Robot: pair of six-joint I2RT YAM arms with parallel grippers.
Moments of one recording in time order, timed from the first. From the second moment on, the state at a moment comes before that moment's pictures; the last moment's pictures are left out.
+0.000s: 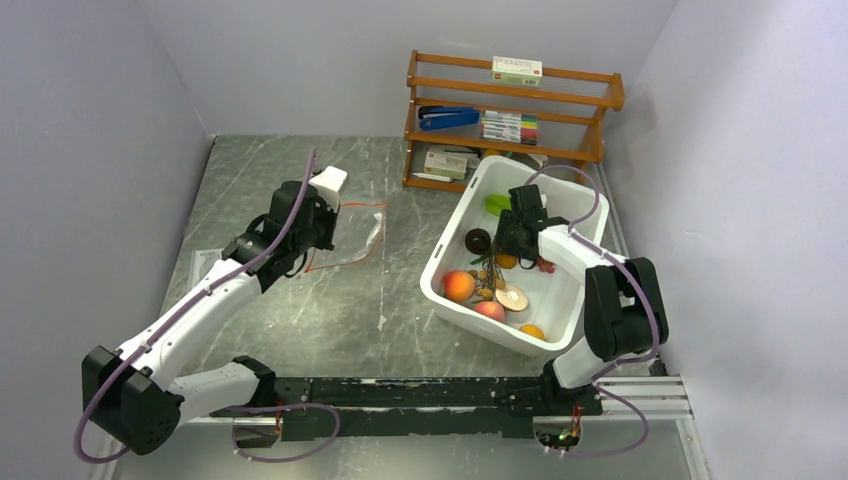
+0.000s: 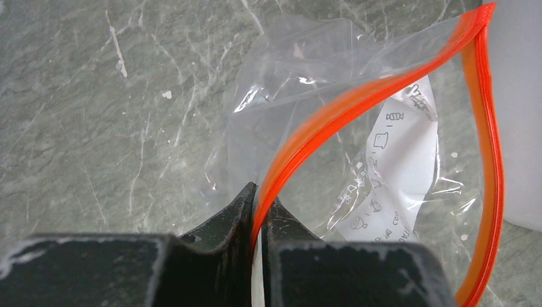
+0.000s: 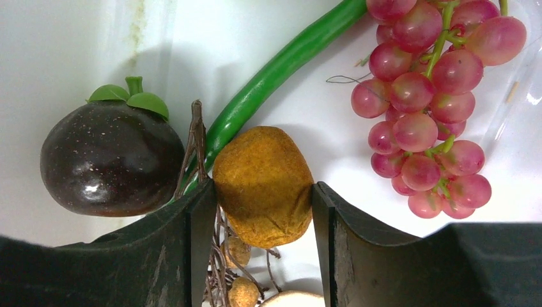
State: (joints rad) left arm -0.52 1.12 0.94 -0.38 -0.16 0.00; right arm 0.22 1.57 0.90 -0.35 0.15 0.39
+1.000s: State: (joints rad) left arm -0.52 1.10 0.93 -0.36 -0.16 0.00; right arm 0.42 1.27 1.06 -0.49 0.22 0.41
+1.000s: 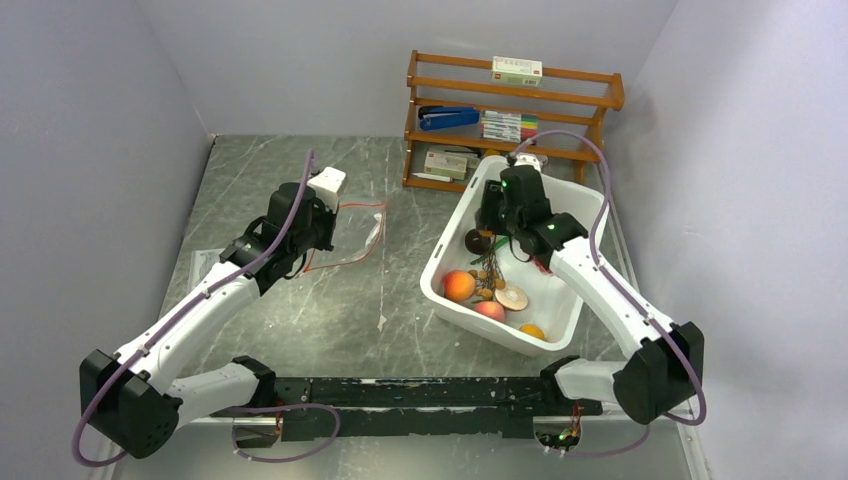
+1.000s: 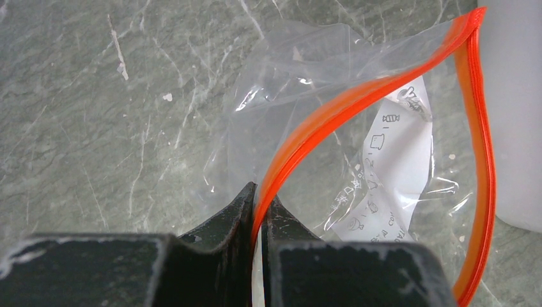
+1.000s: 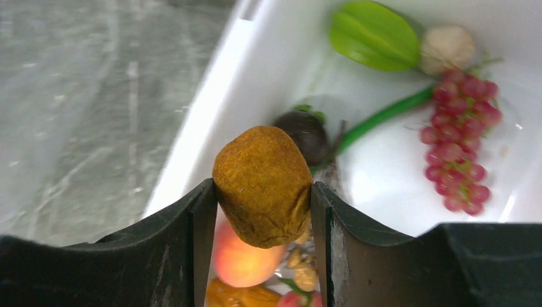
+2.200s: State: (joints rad) left arm -0.52 1.06 0.91 -0.33 -0.07 0.00; right arm 0.87 1.49 1.11 0.08 -0.11 0.66
